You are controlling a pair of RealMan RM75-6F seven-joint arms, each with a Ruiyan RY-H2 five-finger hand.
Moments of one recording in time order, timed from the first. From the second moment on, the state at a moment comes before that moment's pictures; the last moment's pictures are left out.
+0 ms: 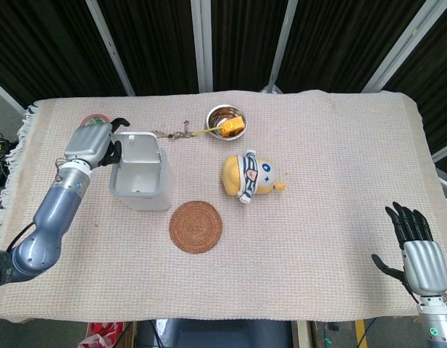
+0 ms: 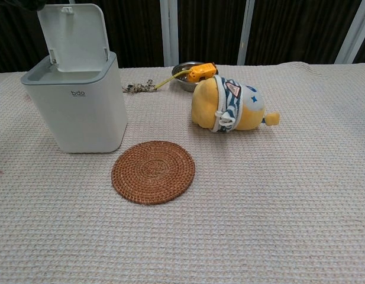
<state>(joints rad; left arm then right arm) -1.06 -0.96 -0.34 -1.85 0.13 0.89 0.62 0.07 -1.15 0.06 -1.59 -1.57 1.54 0.08</state>
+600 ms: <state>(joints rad) -1.02 -0.84 -0.28 -2.04 0.20 0.84 0.55 0.06 -1.15 0.05 -1.58 -1.59 1.56 0.08</state>
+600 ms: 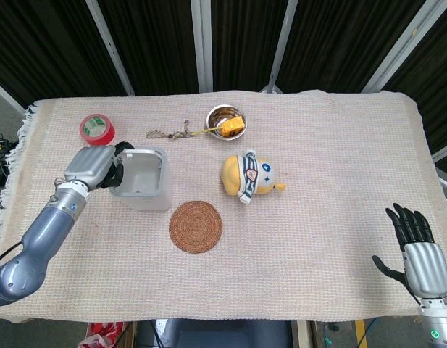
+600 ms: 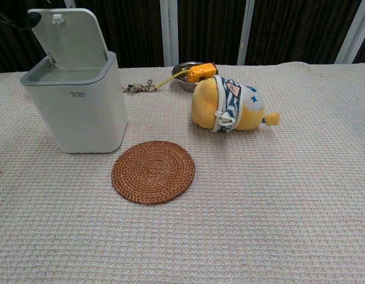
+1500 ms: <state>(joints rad) -0.92 -0.79 -0.15 -2.18 0.44 0.88 0.45 0.06 -1.15 0.05 -1.59 -1.59 1.56 0.07</state>
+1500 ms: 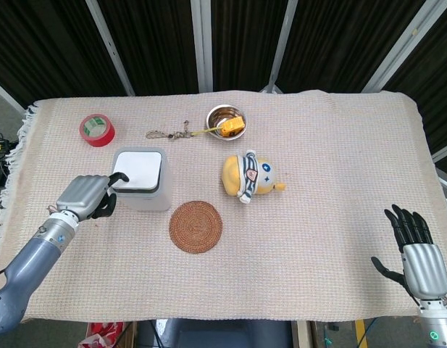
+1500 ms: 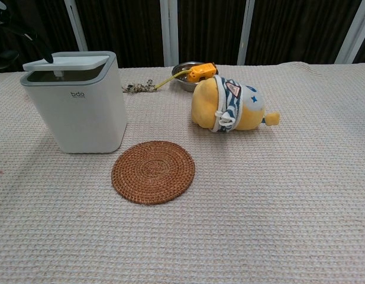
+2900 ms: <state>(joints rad) -0.93 -0.82 -0.13 -2.22 0.57 1.05 0.44 0.05 -1.15 0.05 -1.58 -1.60 1.57 0.08</state>
